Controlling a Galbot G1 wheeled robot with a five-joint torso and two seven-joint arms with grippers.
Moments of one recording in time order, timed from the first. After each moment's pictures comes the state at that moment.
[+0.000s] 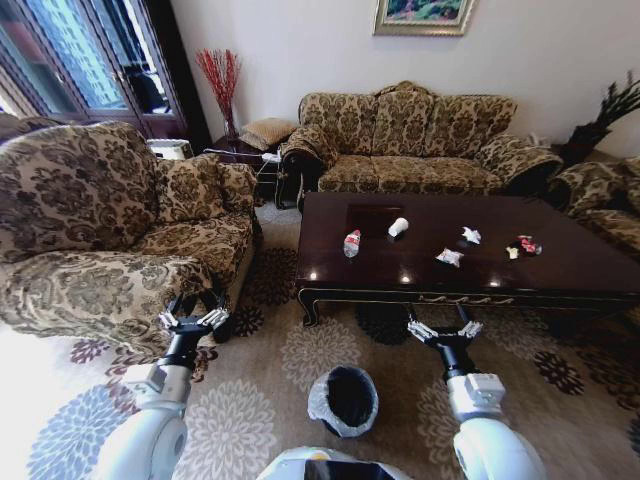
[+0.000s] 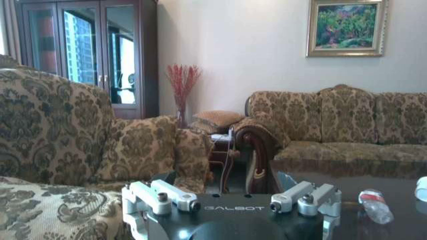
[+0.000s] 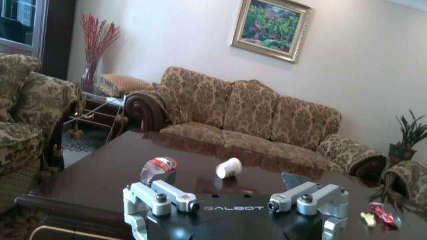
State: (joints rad) left arm 1.73 -1.42 -0.78 -2.40 -0.28 0.13 -0.05; right arm -1.72 1.36 0.60 2.36 -0.02 -0.18 0.13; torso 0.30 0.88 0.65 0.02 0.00
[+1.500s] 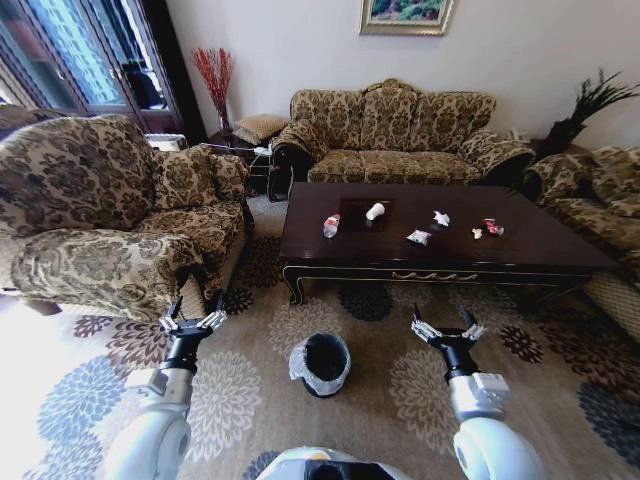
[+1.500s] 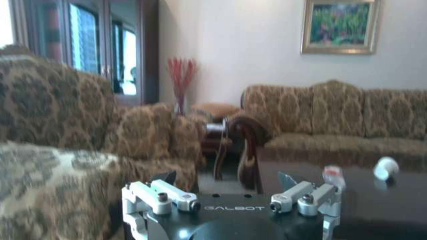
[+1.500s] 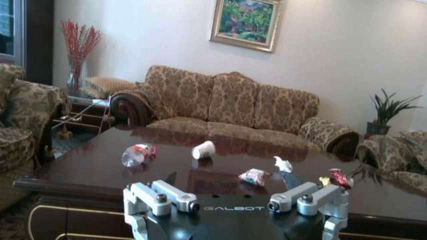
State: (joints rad) left arm 1.72 -1.43 -0.75 -2.28 -0.27 0.07 -0.04; right arm -1.72 1.38 0.61 2.35 0.05 -0.17 0.14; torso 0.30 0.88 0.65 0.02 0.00
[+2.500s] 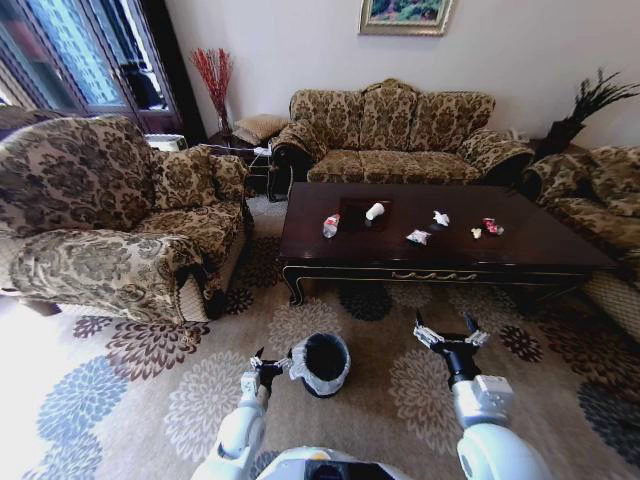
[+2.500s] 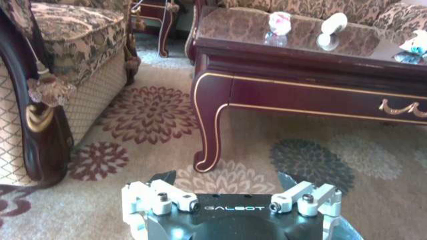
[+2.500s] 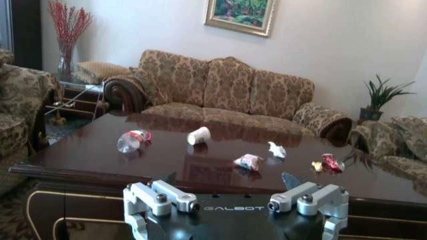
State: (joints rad) left arm 1.50 -1.42 -0.39 -1.75 -0.22 0.12 -0.09; right arm -1.75 1.39 0.62 2.38 0.06 -0.24 0.16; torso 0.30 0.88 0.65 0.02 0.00
